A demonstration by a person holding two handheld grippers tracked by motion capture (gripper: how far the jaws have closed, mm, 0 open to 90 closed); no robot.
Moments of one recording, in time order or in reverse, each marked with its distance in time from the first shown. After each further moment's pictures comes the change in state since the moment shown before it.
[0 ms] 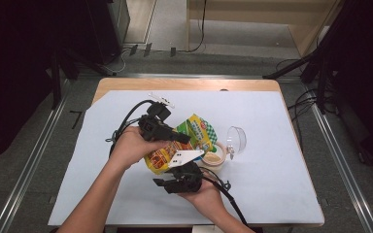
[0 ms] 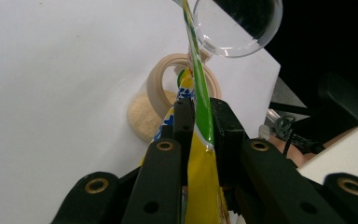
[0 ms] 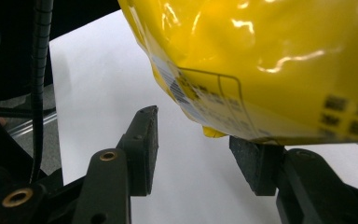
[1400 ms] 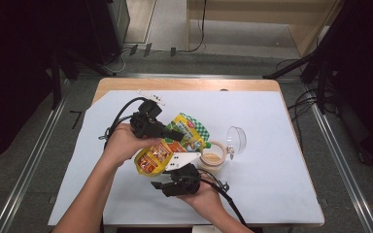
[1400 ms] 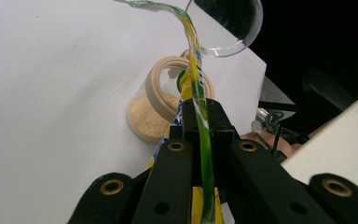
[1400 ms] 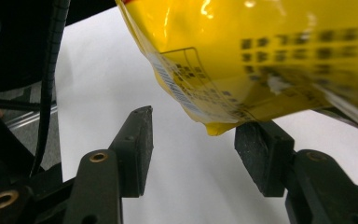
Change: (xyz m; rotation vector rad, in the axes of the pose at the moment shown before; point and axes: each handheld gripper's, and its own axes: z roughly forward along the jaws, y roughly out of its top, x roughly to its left) left arm 0.011 -0.006 -0.022 -0.034 -0.055 0.048; right arm 0.005 -0.001 0.004 0.000 0.000 -0.035
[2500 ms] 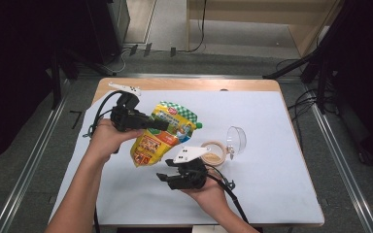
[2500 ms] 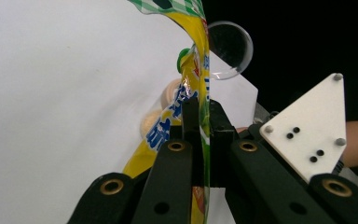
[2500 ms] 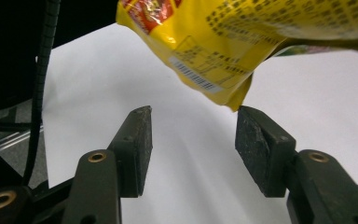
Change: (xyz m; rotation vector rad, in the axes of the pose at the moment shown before) left arm 0.022 -0.013 -0.043 -0.150 -0.010 -0.018; right arm -0.010 0.006 -0.019 -0.049 -0.050 0.040
